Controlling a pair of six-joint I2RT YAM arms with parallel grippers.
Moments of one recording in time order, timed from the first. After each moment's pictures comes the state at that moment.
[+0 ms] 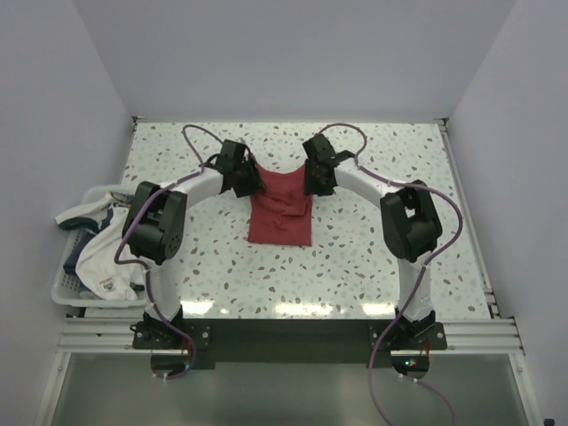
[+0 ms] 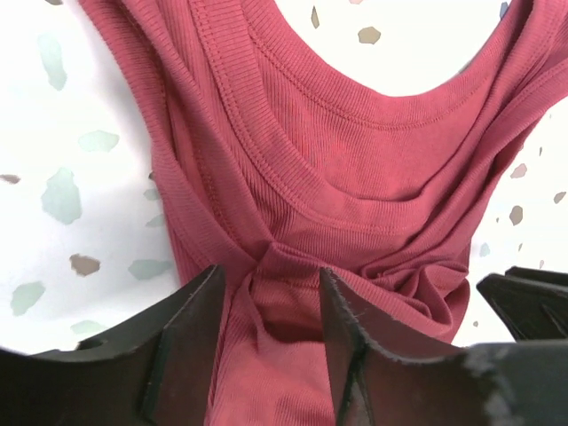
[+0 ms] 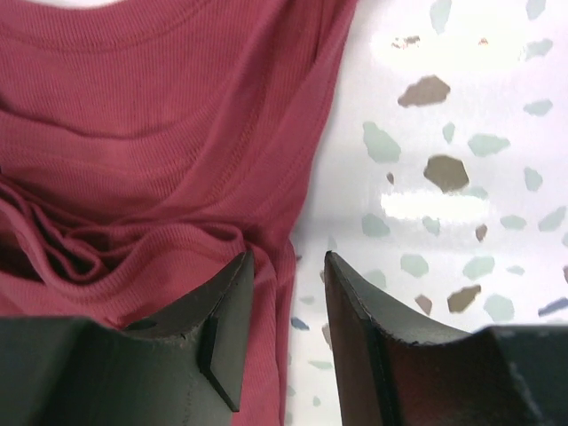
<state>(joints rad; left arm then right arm) -0.34 1.98 1.32 -0.21 0.12 -0.67 0.51 2.07 1.61 -0.58 0.16 0.51</state>
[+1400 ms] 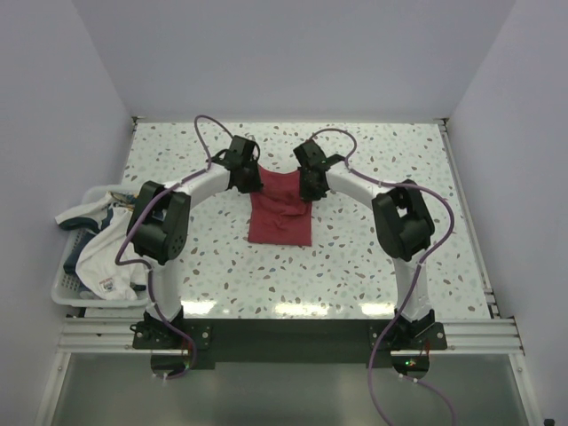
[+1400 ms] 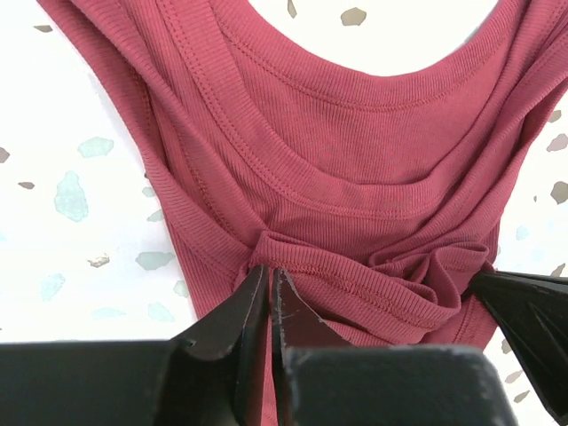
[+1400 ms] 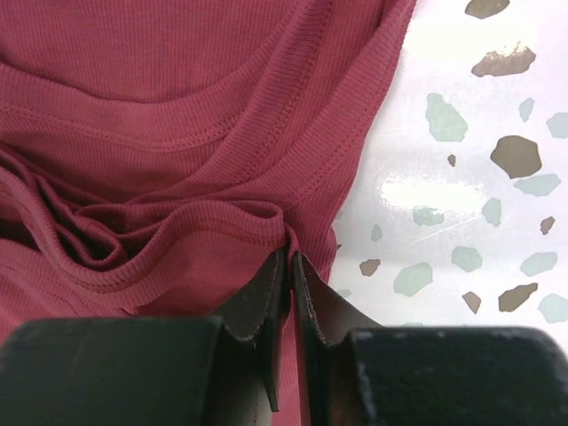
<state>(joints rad) -0.39 1.98 1.40 -0.34 0.03 -0.54 0.55 2.10 1.60 -0.59 0.15 0.52</state>
